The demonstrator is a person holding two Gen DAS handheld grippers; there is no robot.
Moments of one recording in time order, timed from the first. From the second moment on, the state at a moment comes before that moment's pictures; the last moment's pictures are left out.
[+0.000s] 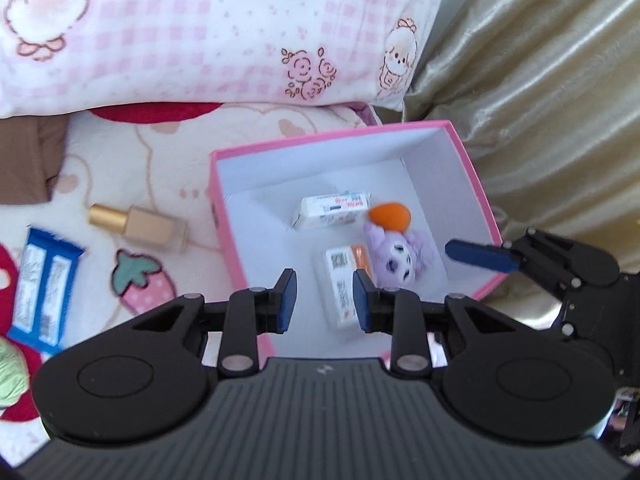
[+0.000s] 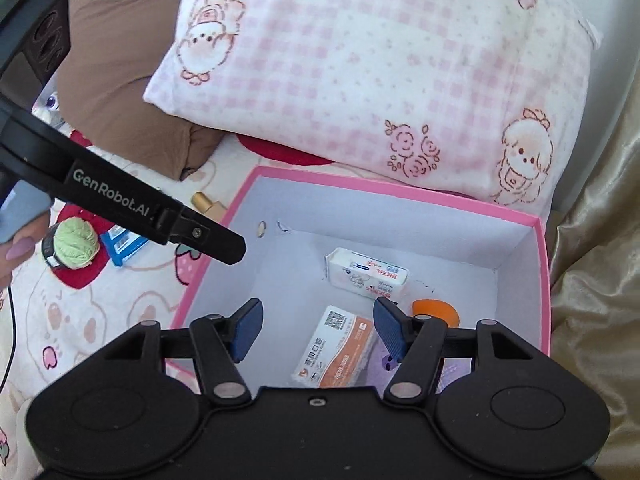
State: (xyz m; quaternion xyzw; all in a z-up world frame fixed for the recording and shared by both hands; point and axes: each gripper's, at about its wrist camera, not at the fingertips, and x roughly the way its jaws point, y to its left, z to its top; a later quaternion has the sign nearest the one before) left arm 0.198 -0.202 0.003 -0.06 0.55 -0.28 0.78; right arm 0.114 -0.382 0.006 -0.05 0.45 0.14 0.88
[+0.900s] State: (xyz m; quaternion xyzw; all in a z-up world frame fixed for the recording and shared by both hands) left arm 0.097 0.050 0.062 -0.13 0.52 -0.16 0.83; right arm 0.053 -0.185 0.053 -0.08 0.38 0.34 0.85
